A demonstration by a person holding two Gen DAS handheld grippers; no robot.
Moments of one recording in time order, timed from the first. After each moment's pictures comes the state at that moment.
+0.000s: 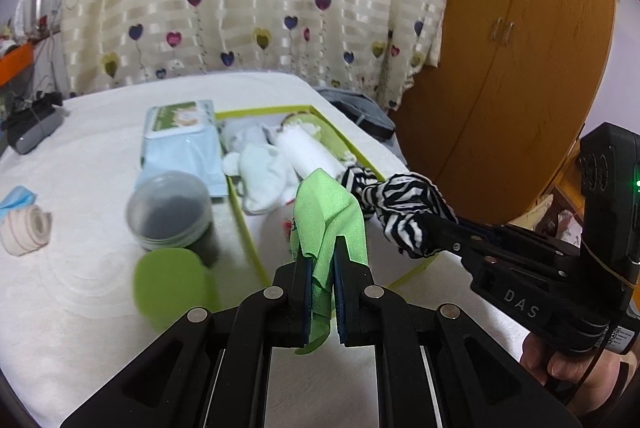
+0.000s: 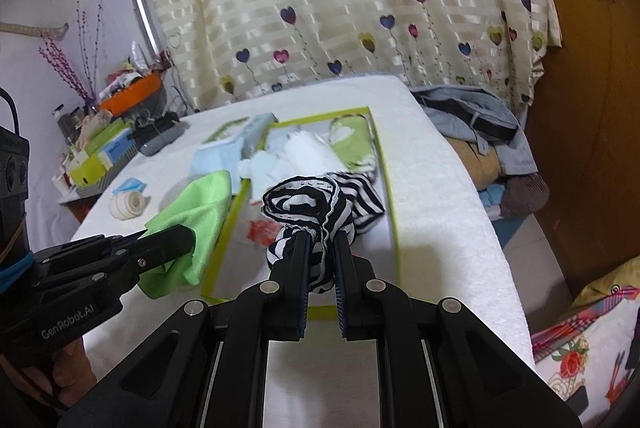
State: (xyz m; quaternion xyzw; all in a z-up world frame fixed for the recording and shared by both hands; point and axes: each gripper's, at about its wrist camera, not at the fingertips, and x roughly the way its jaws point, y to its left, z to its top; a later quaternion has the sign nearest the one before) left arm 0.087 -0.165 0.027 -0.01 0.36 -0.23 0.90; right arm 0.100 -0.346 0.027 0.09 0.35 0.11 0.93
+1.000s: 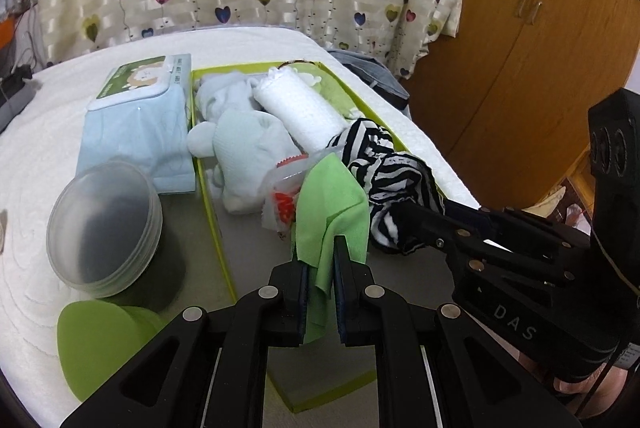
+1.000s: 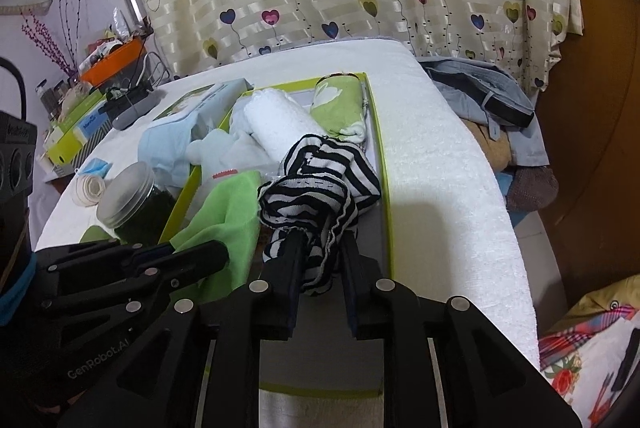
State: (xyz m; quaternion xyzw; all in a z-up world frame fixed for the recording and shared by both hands) left arm 0.148 -0.189 -0.013 -0.01 0.42 -0.22 0.88; right arm 0.157 -0.343 -0.002 0.06 0.40 0.12 0.91
